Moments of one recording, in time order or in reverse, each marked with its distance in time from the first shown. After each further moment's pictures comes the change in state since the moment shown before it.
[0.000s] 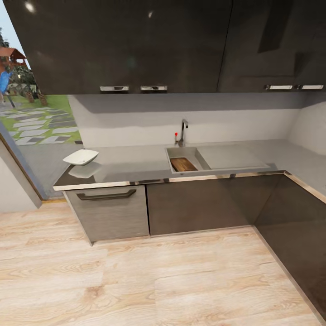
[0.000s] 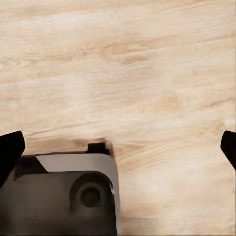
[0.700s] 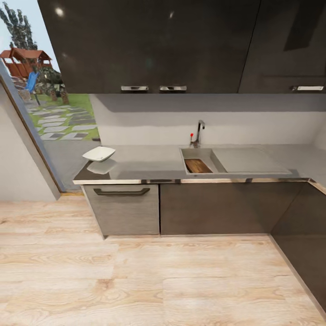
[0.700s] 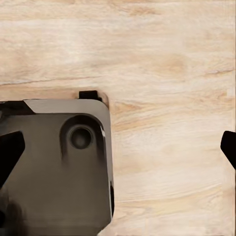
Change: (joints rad) left arm 0.001 -0.023 -0.003 0.208 0.003 0.009 -0.004; right arm 0.037 -0.012 0.000 0.000 0.000 0.167 -0.002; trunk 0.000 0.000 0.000
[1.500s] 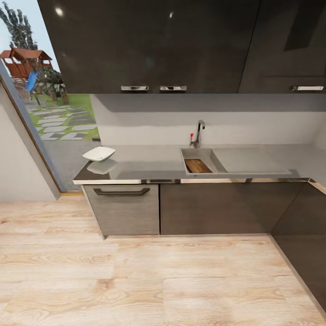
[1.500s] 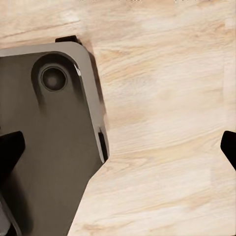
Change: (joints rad) left arm 0.003 -0.003 0.000 0.011 -0.001 0.176 -0.094; right arm 0.109 -0.087 0.001 -0.009 -0.158 0.065 0.105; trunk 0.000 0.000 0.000
